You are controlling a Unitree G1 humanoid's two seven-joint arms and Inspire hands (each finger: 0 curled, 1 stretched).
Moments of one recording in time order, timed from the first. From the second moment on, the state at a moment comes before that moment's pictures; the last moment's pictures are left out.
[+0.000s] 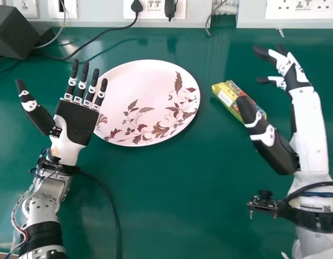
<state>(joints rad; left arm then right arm) -0.39 0.10 0.54 0.45 -0.99 0.38 -0.88 0.22 -0.09 -0.11 -0.71 -0.53 -0.27 0.00</state>
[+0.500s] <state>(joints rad) -0.40 0.10 0.54 0.46 -0.99 0.38 -0.89 0.21 -0.12 -0.10 -0.80 -0.88 -0.16 0.01</state>
